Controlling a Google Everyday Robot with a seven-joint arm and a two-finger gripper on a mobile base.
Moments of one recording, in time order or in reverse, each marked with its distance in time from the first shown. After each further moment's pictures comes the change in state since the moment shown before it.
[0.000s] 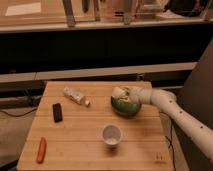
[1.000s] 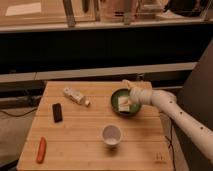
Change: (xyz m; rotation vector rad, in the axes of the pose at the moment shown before) arm 0.000 -0.002 -0.004 0.013 -0.023 0.009
